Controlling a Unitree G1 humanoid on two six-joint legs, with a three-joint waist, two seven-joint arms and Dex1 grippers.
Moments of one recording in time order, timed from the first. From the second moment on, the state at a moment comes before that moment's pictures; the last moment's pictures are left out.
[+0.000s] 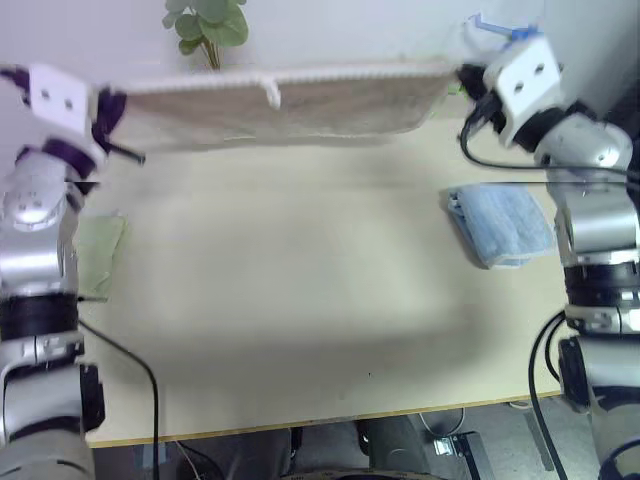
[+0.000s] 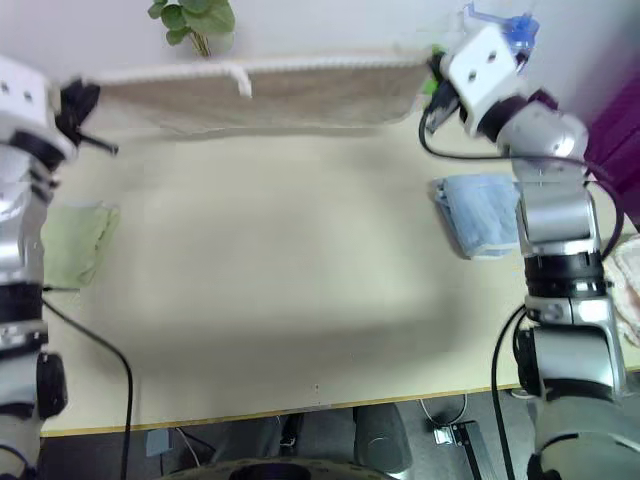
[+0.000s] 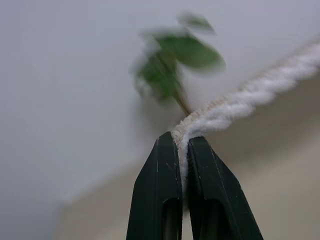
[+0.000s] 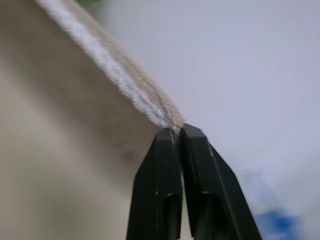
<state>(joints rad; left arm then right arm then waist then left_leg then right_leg) -0.44 0.77 0.27 0.15 -0.23 0.14 -0.57 -0.67 -0.75 -0.02 0.05 0.11 0.17 0.71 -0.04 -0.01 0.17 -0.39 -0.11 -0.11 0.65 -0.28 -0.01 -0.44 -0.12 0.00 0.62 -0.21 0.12</state>
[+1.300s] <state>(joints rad) -0.48 0.72 0.09 0.52 -0.08 0.05 -0.67 -0.65 -0.69 0.11 0.41 0.02 0.13 0.81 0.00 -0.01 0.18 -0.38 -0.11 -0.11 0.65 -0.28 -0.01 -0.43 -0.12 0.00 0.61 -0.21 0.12</state>
